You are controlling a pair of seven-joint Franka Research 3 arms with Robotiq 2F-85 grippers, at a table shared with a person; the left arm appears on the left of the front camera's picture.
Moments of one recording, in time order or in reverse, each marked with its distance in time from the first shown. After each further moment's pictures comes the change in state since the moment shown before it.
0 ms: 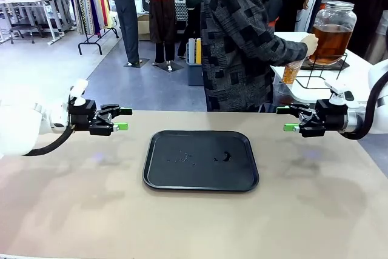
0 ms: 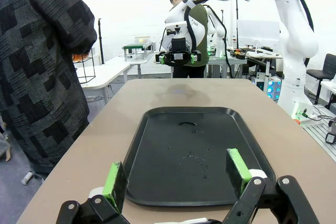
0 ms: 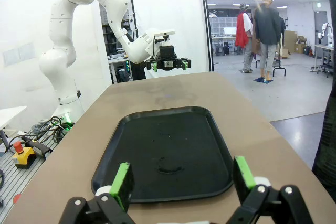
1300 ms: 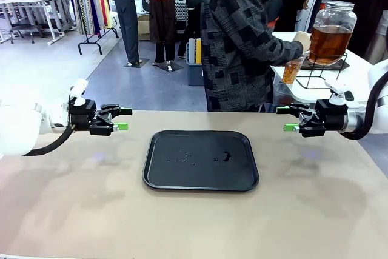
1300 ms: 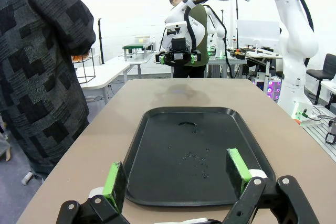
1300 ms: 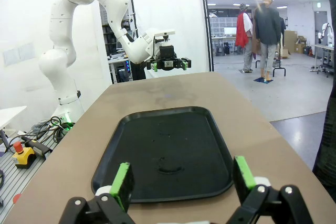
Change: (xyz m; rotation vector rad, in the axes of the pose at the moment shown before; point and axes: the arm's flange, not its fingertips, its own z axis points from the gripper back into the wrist) left arm 0.000 0.000 0.000 0.000 0.000 0.000; right arm 0.000 0.000 0.000 0.000 0.000 0.000
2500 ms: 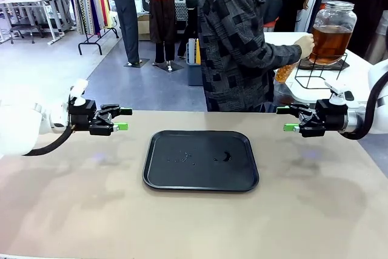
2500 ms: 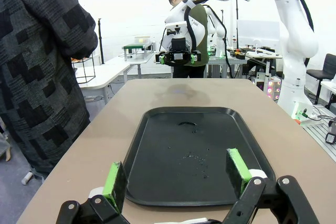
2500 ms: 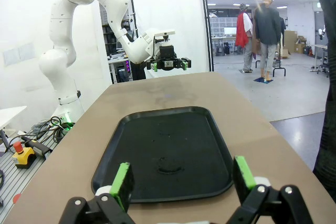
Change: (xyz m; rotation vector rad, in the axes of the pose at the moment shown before) left arm 0.000 0.000 0.000 0.000 0.000 0.000; right arm 0.000 0.000 0.000 0.000 0.000 0.000
